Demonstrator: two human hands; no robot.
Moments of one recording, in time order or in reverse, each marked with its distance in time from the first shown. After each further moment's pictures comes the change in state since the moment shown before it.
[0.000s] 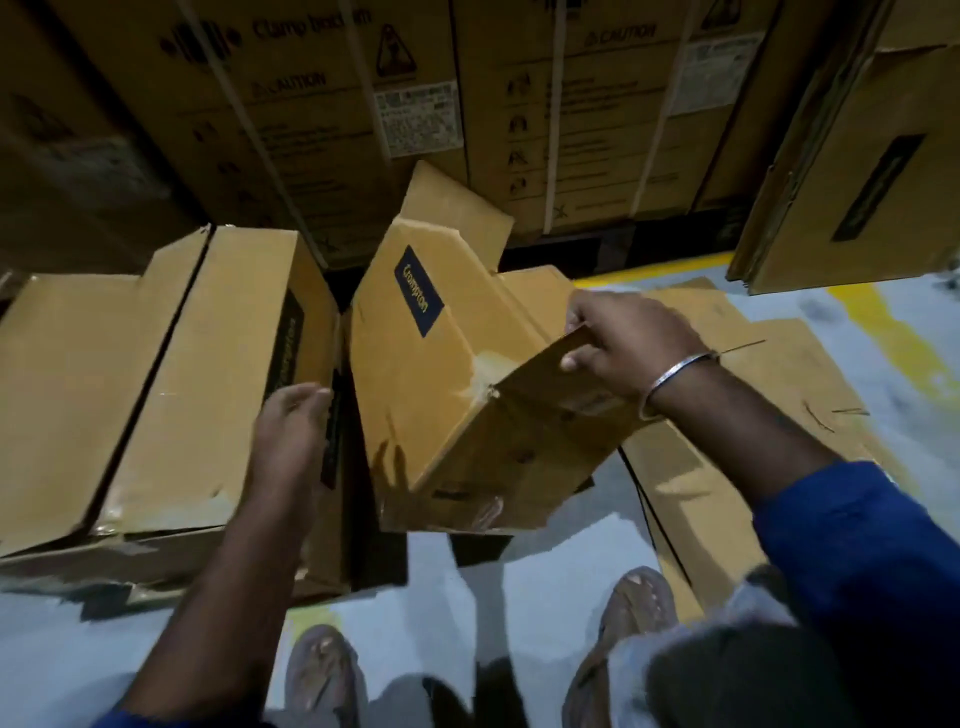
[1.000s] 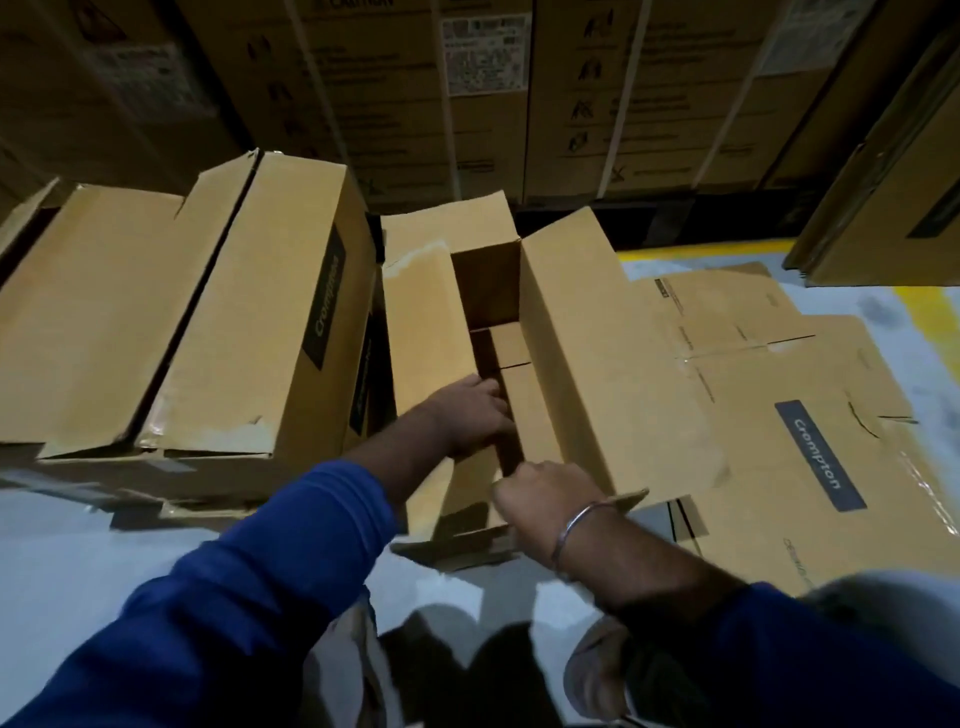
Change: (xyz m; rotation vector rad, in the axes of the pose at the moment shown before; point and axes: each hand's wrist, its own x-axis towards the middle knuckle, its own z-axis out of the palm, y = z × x) left_hand 0.018 -0.058 0.098 1.791 -0.942 1.199; right_hand -0.085 -0.099 0.134 -0.290 -0.555 -0.387
